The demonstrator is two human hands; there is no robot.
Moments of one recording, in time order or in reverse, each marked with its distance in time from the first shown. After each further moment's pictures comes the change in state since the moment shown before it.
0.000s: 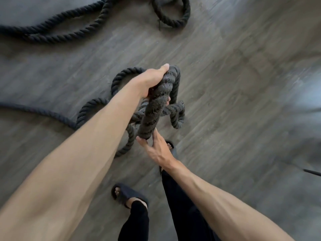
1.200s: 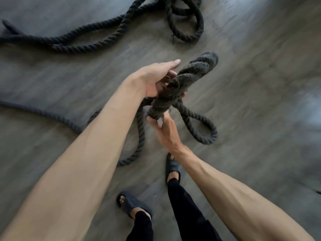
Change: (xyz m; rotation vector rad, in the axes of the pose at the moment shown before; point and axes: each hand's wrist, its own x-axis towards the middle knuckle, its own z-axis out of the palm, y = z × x) left_hand -0.034 0.045 -0.042 -0.124 -0.062 0.134; right_hand 0.080 -0.065 -0.011 -0.014 0.145 -0.141
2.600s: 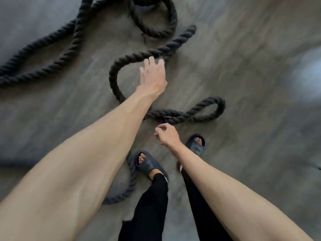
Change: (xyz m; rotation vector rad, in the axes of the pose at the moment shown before) left_hand 0.255 0.050 -0.003 1.435 0.465 0.390; right_hand 0.174 0.090 -0.033 0.071 0.022 0.751
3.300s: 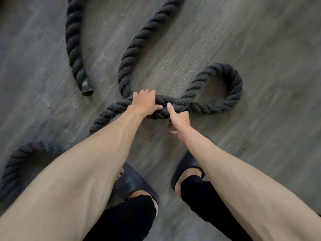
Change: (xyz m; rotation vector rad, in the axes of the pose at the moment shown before) left_hand 0.076 -0.051 0.360 0.026 -0.428 -0.034; right_hand 0.278 0.139 -0.020 0.345 0.166 0.318
